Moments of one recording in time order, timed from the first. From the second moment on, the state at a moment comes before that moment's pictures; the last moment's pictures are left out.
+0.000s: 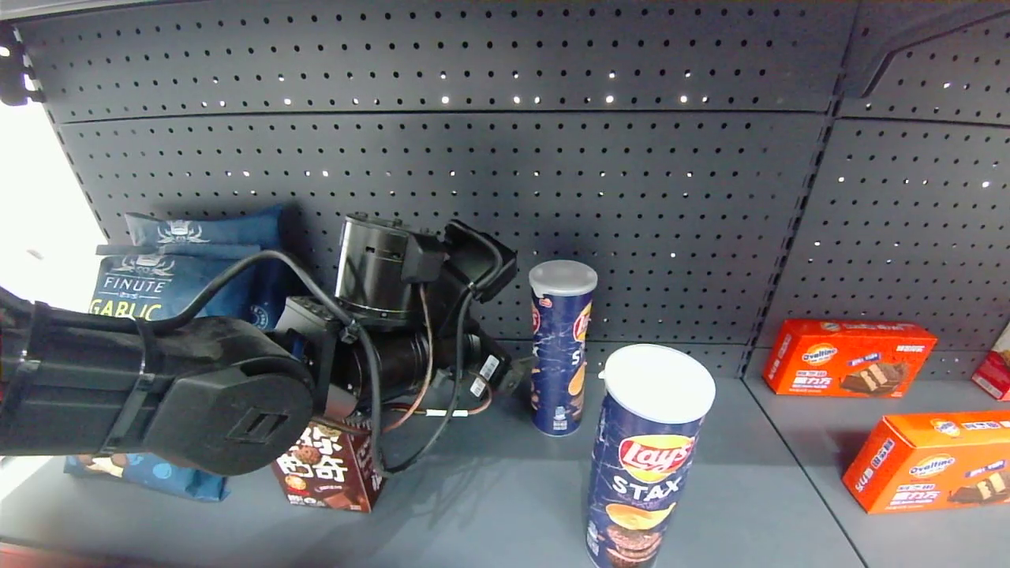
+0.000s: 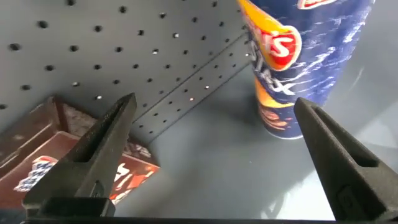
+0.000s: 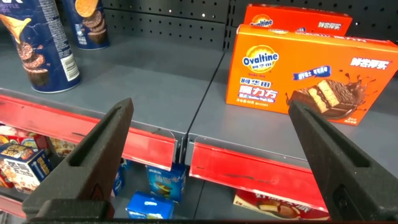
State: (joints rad) left arm -0.62 1.83 -1.07 -0.34 0.10 0.26; right arm 0.31 0.00 -0.02 -0.01 -0.09 -0.06
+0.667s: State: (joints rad) left arm -0.61 1.93 -1.13 -0.41 0.12 0.29; right arm 0.31 0.00 -0.02 -0.01 -0.09 -0.06
